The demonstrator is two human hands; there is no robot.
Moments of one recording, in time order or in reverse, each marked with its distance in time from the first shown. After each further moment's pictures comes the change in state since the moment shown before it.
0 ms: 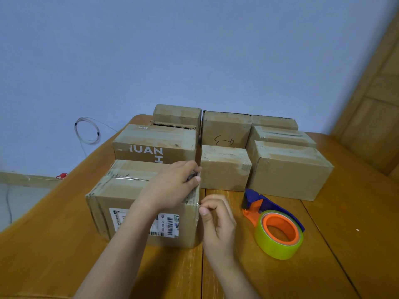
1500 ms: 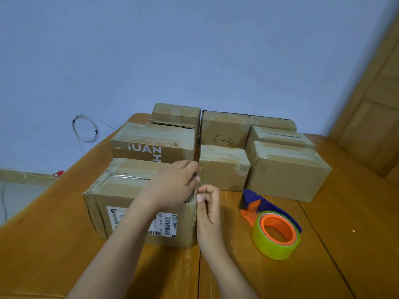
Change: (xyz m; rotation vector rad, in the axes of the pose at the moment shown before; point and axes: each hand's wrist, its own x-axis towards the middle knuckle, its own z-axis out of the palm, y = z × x) left_hand 0.006 -0.002 0.005 0.135 -0.025 0.058; right_hand 0.006 0.003 0.015 0.243 -0.128 0.355
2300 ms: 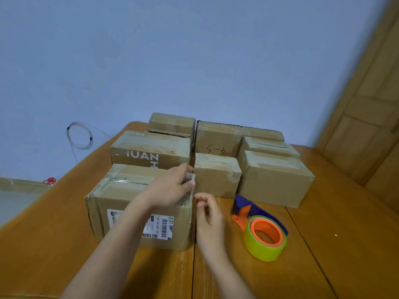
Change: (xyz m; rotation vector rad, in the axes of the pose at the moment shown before) left_hand -0.002 0.002 -0.008 -0.296 -0.016 -0.081; right_hand -0.004 -0.016 -0.012 -0.300 0.107 -0.014
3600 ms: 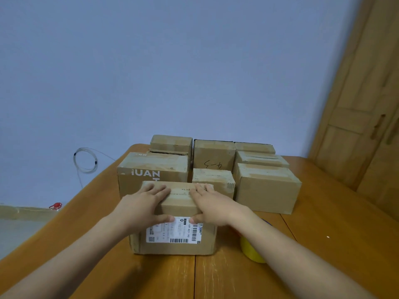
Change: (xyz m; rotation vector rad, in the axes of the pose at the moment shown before) left_hand -0.054 -0.011 -0.031 0.716 -0.095 -0.079; right_hand 0.069 -0.077 -0.039 -1.152 -0.969 -0.116
